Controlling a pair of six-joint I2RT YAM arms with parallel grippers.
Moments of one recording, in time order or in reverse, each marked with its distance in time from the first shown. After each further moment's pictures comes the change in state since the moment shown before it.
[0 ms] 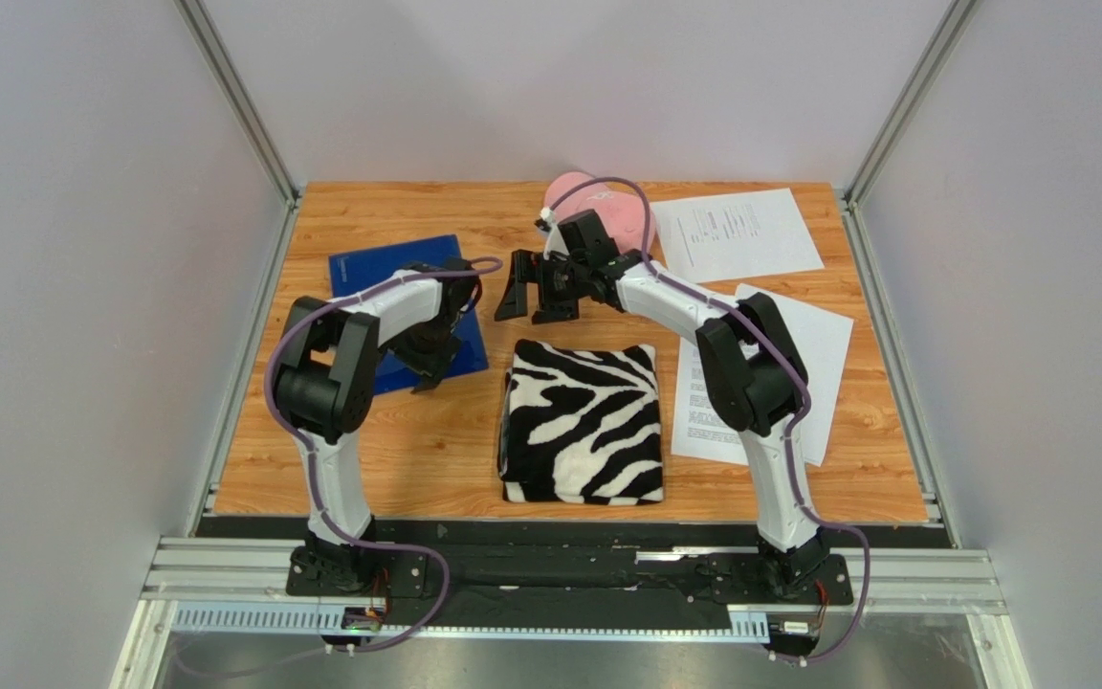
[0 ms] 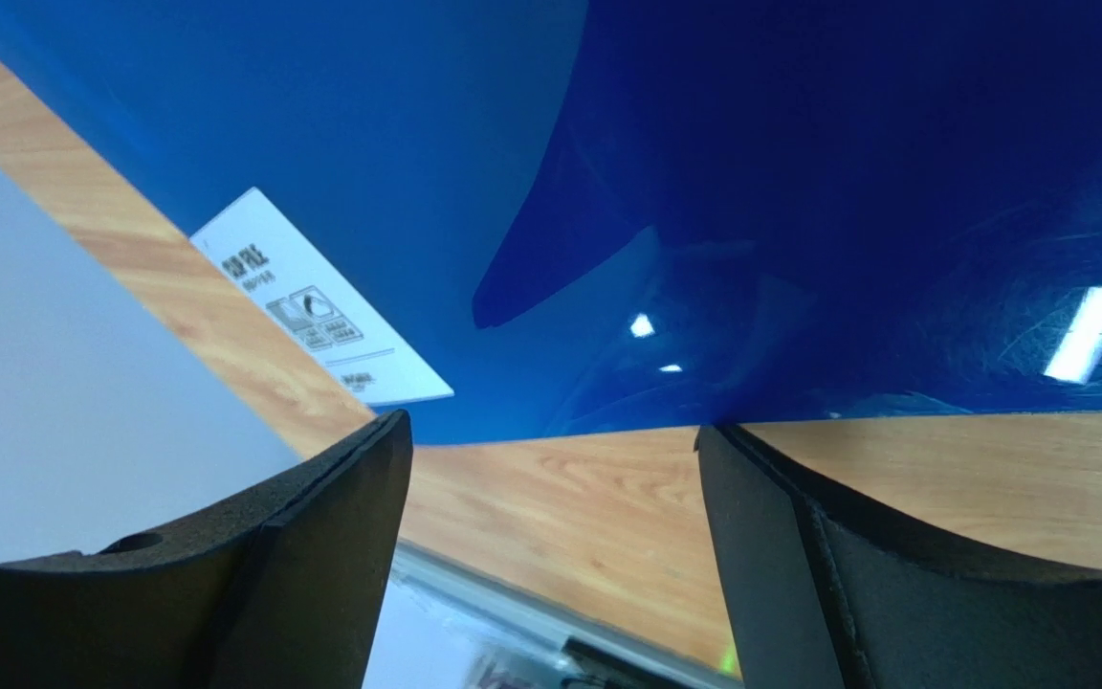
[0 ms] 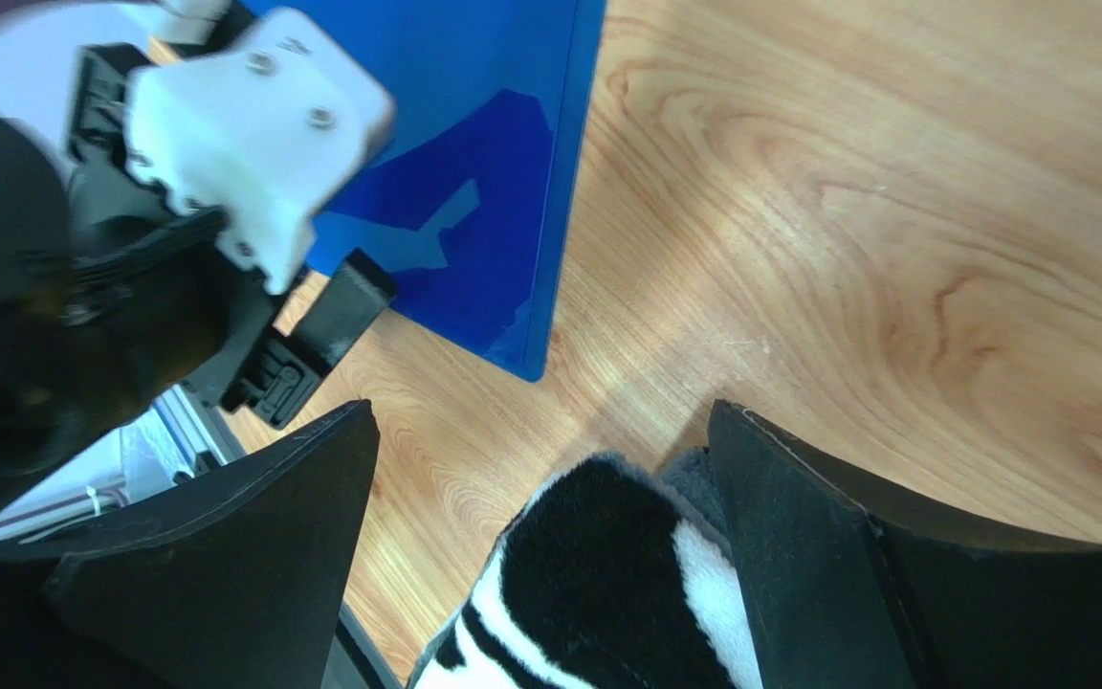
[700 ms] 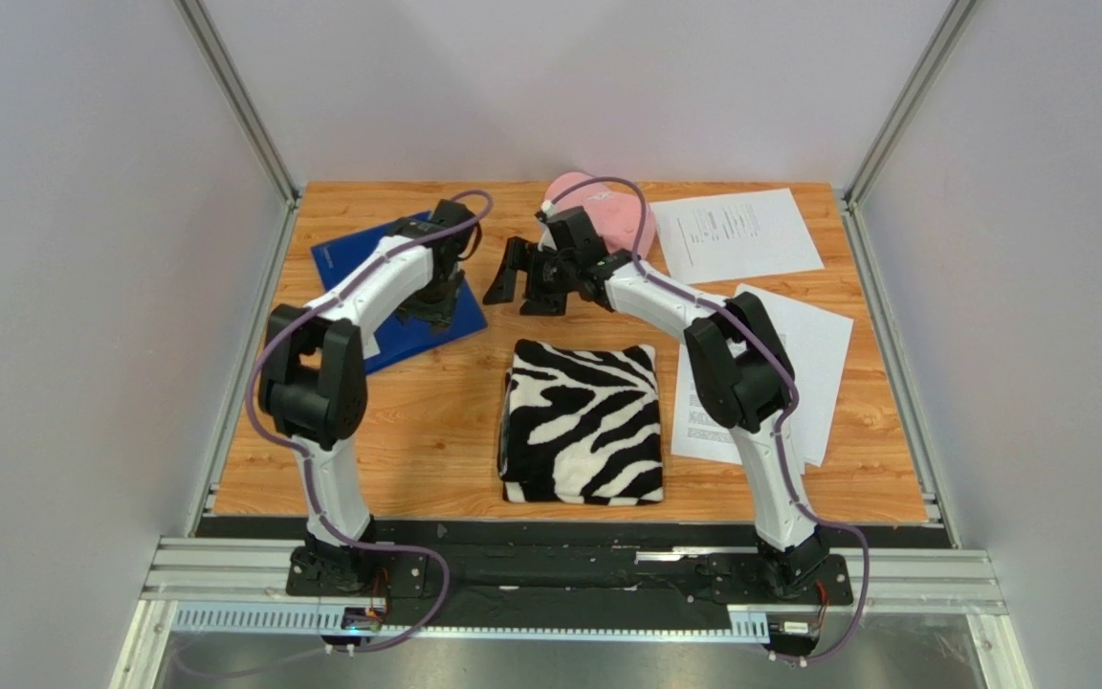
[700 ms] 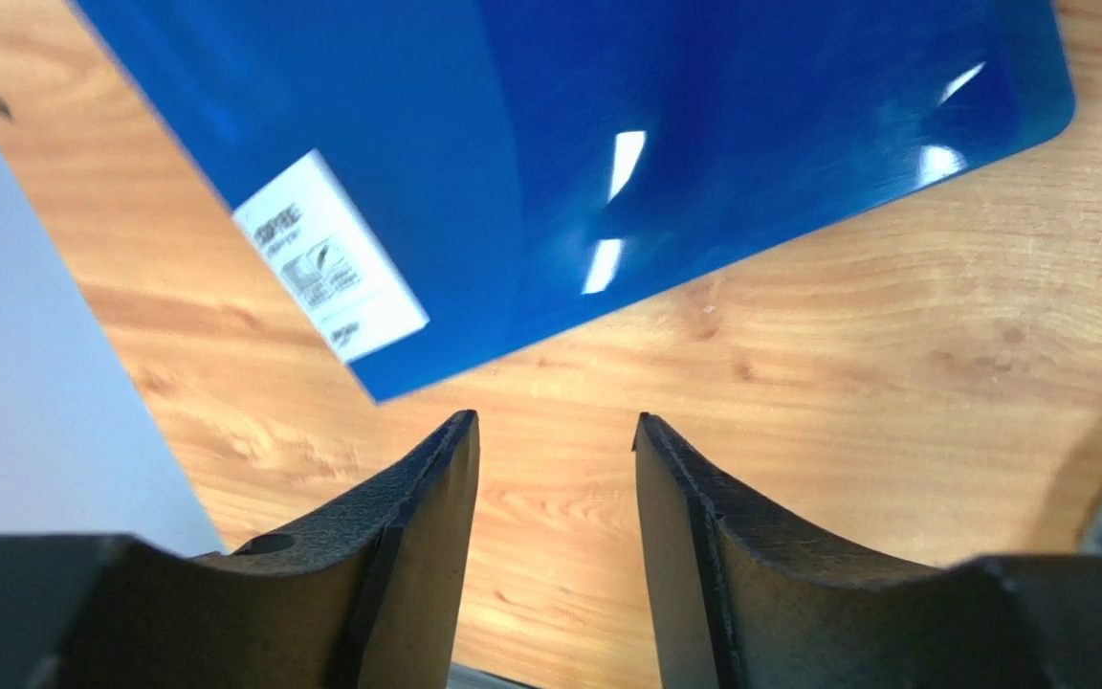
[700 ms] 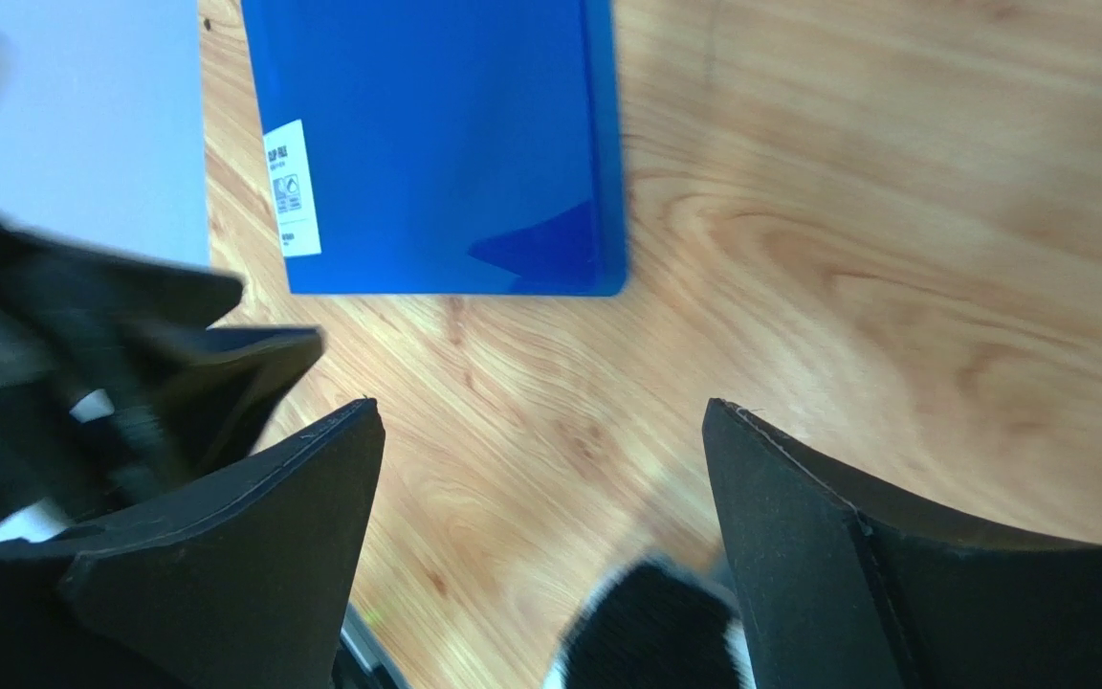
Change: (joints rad) left arm 0.003 0.003 0.286 -0.046 0.074 -0.125; right arm 0.014 0.043 0.060 0.060 0.082 0.170
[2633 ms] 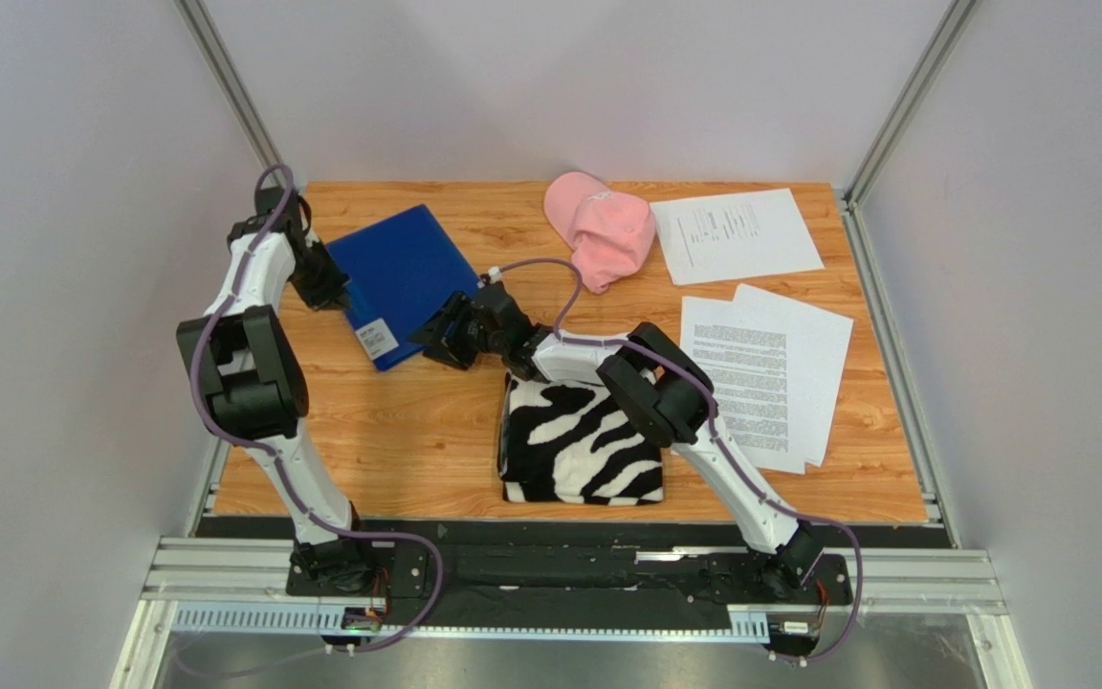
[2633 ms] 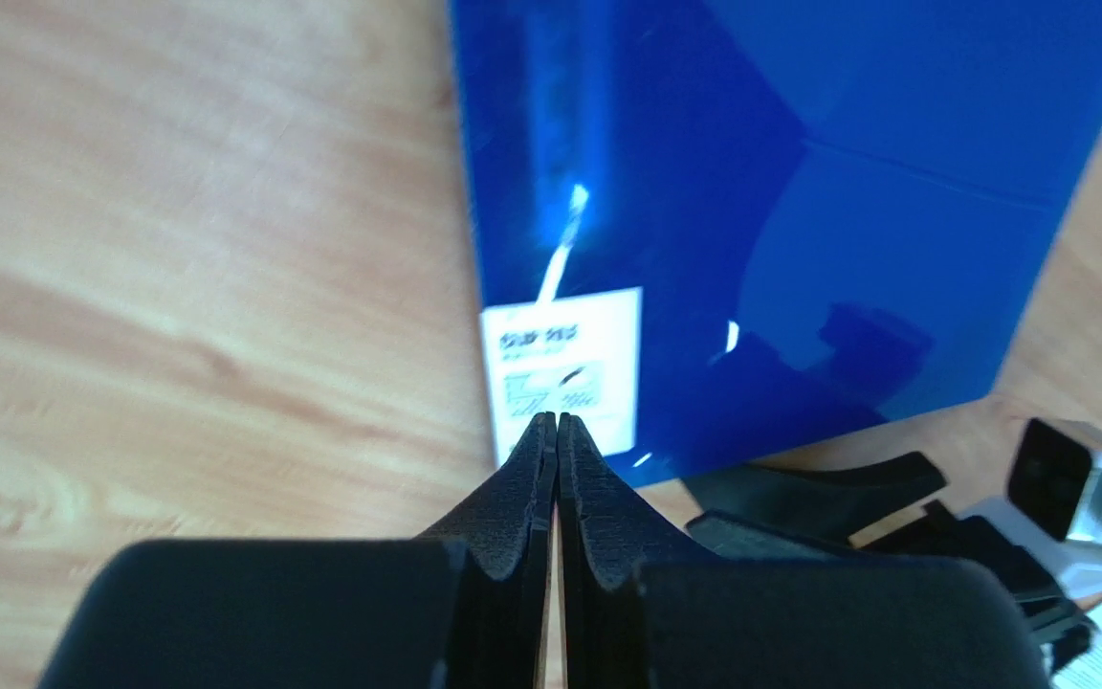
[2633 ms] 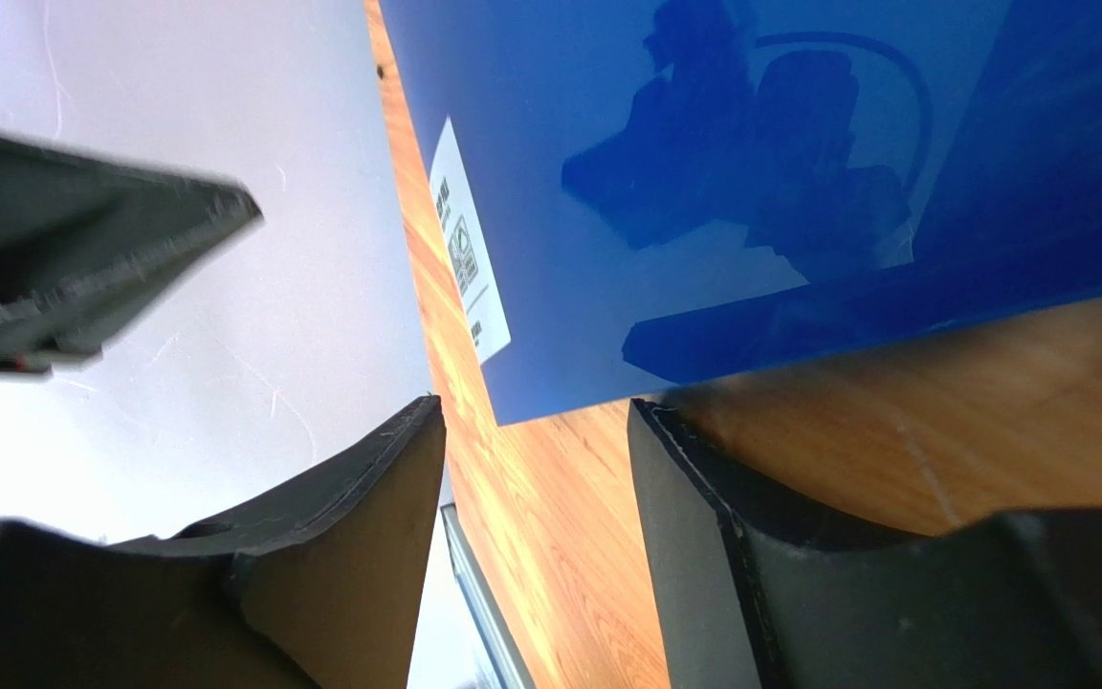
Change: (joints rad) left arm 0.570 -0.054 -0.045 0.138 0.514 -0.292; right arm 0.259 0.302 0.031 0.564 0.185 0.642
